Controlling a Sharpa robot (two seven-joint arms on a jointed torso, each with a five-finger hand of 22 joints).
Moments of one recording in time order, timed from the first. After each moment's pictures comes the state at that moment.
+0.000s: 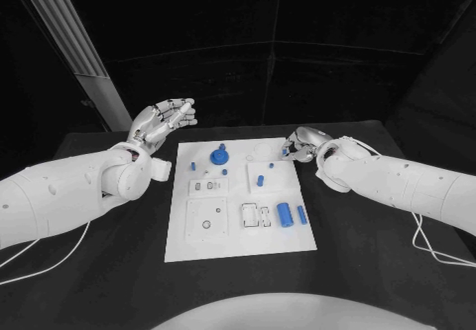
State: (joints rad) left arm 1.26 -0.72 -0.24 1.23 -0.01 -0.19 0.68; left_hand 1.25 0.05 -0.10 0.29 0.42 0.43 0.15 0.46 0.07 0.32 0.26 0.74 0.07 0.15 0.26 0.93 0.06 0.09 0.34 0.29 0.31 0.55; right arm 1.11 -0.62 -0.06 1.05 -1.31 -0.40 -0.08; right_hand 1.49 0.02 0.11 0.15 0.05 1.07 0.10 0.13 0.09 1.47 0.02 1.57 1.31 1.47 -0.03 1.57 1.31 0.01 1.46 0.09 1.57 1.31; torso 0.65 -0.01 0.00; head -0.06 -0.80
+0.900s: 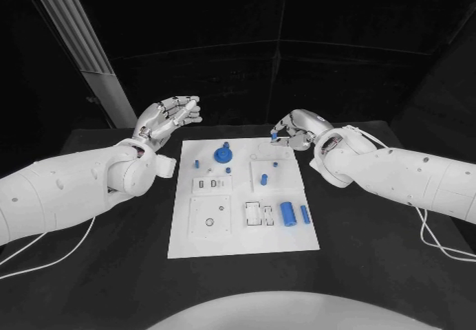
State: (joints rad) left arm 1.26 -0.72 -0.24 1.23 -0.02 -0.19 0.68; left_hand 1.25 0.05 -0.10 0.29 0.42 0.43 0.15 0.46 0.07 0.32 0.26 0.74 0.07 0.15 0.26 0.93 0.06 0.09 0.34 0.29 0.31 0.55; right arm 1.18 -0.69 -0.06 1.29 -1.31 -0.51 -0.06; right_hand 1.50 0.02 0.10 0.15 0.05 1.08 0.11 0.14 0.09 1.47 0.03 1.57 1.31 1.47 -0.03 1.57 1.31 0.01 1.46 0.09 1.57 1.31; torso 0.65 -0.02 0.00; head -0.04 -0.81
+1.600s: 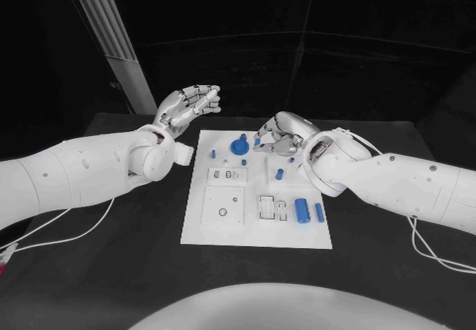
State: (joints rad) left arm 1.27 -0.72 -0.24 1.23 -0.02 -0.20 0.68; left_hand 1.25 0.05 -0.10 0.29 0.42 0.43 0.15 0.46 0.07 0.32 0.26 0.74 0.07 0.15 0.26 0.93 0.06 0.09 0.34 0.29 0.31 0.55; right arm 1.18 -0.61 -0.06 1.44 -1.28 -0.47 -0.16; right_hand 1.50 0.02 0.09 0.16 0.05 1.09 0.12 0.12 0.09 1.47 0.04 1.57 1.31 1.47 -0.02 1.57 1.31 0.01 1.46 0.09 1.57 1.31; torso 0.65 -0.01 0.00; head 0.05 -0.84
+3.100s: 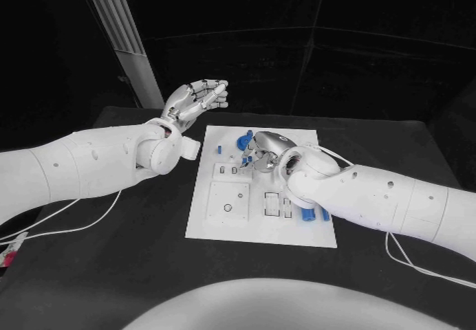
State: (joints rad) left arm 1.27 -0.72 -0.24 1.23 -0.02 -0.20 0.68; left_hand 1.25 0.05 -0.10 0.29 0.42 0.43 0.15 0.47 0.07 0.32 0.26 0.74 0.07 0.15 0.26 0.93 0.06 0.09 0.34 0.29 0.31 0.55; right arm 1.11 -0.44 -0.06 1.35 -1.42 -0.38 -0.33; right_hand 1.49 0.01 0.09 0.16 0.05 1.10 0.13 0.12 0.09 1.47 0.04 1.57 1.31 1.46 -0.02 1.57 1.31 0.01 1.47 0.09 1.57 1.31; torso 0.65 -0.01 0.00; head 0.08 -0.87
